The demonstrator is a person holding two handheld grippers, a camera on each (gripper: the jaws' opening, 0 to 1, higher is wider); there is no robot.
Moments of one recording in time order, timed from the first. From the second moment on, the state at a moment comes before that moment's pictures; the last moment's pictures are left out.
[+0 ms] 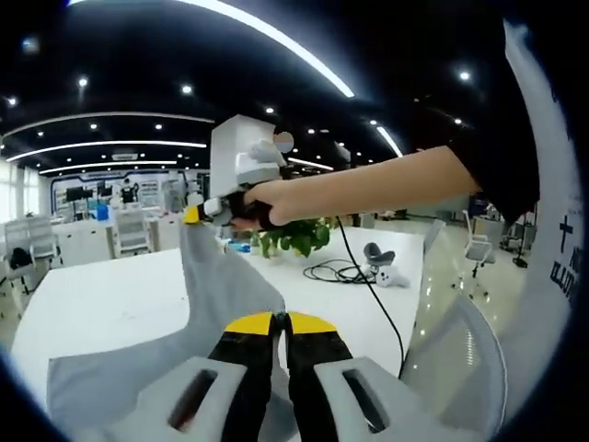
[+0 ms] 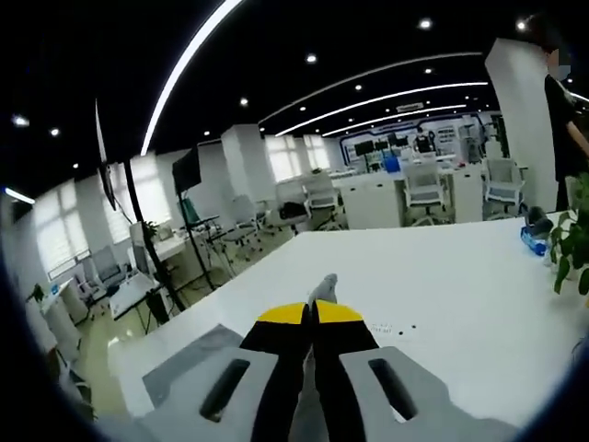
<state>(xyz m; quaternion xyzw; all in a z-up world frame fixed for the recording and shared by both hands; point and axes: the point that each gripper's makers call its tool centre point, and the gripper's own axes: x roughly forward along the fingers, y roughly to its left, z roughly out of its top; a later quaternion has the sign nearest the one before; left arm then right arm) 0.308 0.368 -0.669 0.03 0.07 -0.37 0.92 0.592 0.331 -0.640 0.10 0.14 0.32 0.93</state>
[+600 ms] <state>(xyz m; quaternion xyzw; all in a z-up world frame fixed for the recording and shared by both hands) 0.307 0.477 -0.670 0.04 0.07 -0.32 0.94 0.587 0.445 -0.632 0.07 0.13 0.37 0.92</state>
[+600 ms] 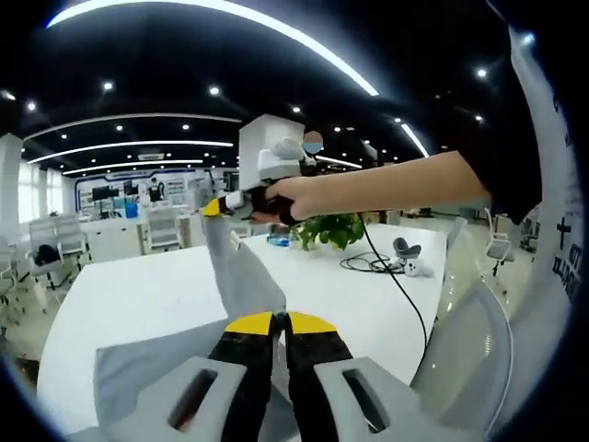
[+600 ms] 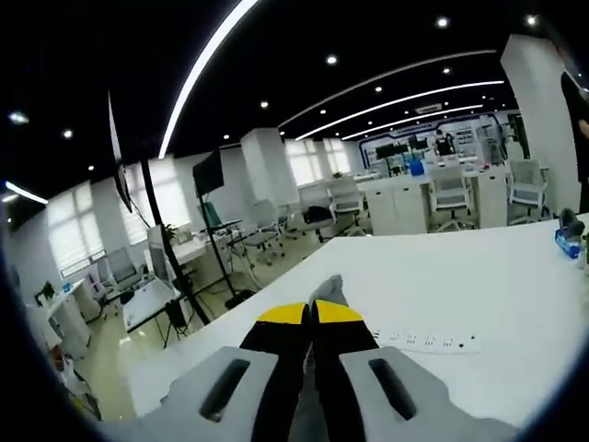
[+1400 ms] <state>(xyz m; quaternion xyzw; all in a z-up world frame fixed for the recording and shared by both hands) 0.299 0.594 -0.694 0.01 0.10 -0.24 0.97 0.579 0.565 -0.644 0.06 0.13 0.43 0.89</state>
